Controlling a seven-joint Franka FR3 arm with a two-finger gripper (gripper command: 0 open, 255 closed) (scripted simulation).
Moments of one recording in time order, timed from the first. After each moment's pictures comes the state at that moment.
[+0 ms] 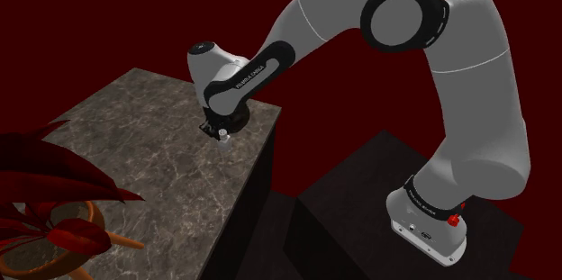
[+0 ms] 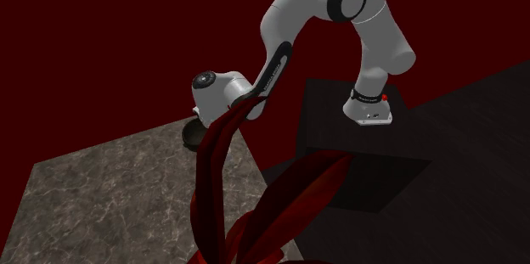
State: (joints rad) arm 0.26 0.72 0.29 -1.68 -0.31 2.33 0.51
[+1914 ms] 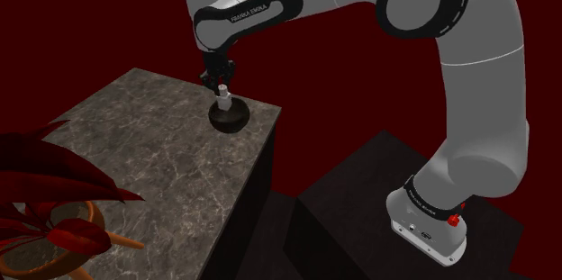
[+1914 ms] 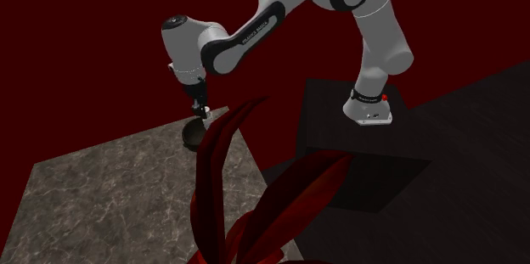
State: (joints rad) arm 0.16 0.64 0.31 -1.44 -0.24 2.02 0.34
